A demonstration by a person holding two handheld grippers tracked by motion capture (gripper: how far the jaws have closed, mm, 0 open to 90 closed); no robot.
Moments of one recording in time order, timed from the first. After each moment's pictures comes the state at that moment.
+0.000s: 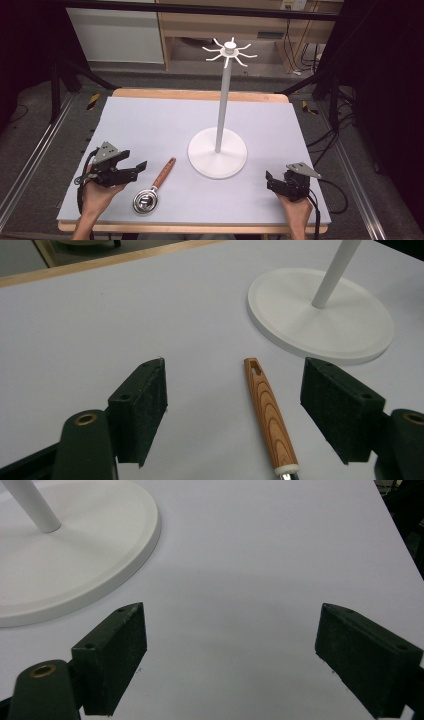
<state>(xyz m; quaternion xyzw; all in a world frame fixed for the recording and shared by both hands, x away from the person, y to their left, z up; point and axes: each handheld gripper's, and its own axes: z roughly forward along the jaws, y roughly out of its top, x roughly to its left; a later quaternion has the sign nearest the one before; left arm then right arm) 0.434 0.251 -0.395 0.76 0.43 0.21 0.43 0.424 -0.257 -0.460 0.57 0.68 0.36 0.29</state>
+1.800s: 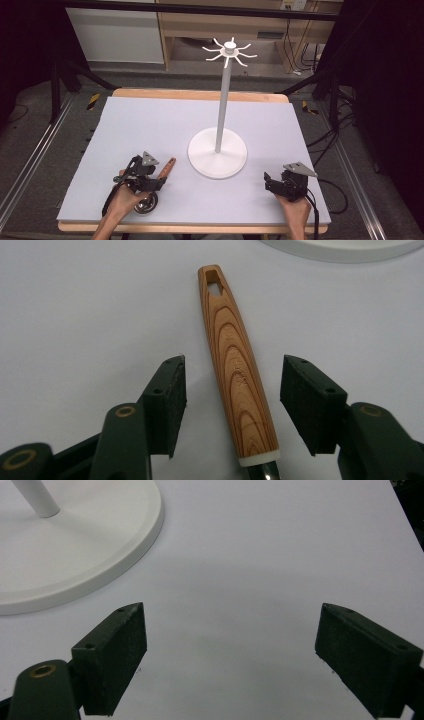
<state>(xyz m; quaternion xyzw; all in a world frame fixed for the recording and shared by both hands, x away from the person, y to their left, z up) 0.454 0.187 -0.451 0.85 0.42 0.15 0.28 0.426 -0.253 -0.463 0.57 0.69 0.34 0.29</state>
